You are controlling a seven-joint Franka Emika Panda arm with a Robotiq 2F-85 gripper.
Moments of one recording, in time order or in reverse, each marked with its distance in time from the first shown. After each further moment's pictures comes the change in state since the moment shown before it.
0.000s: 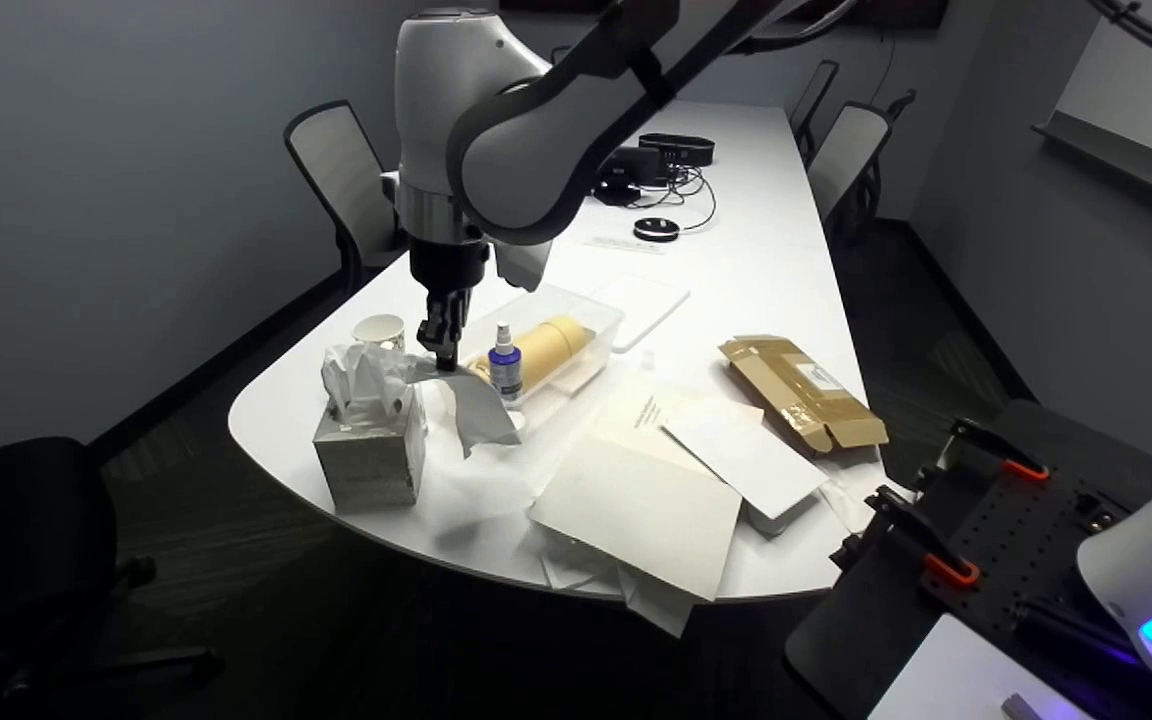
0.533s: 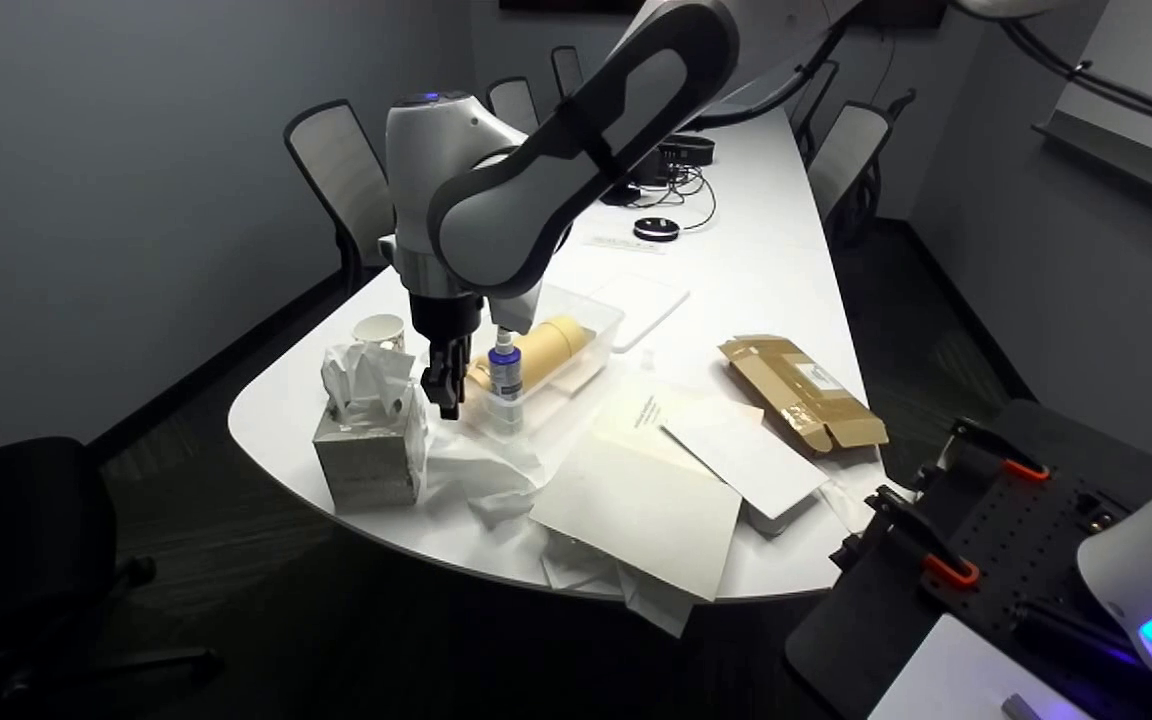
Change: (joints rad) arm 0.000 0.173 0.003 0.148 0.007 -0.067 -0.062
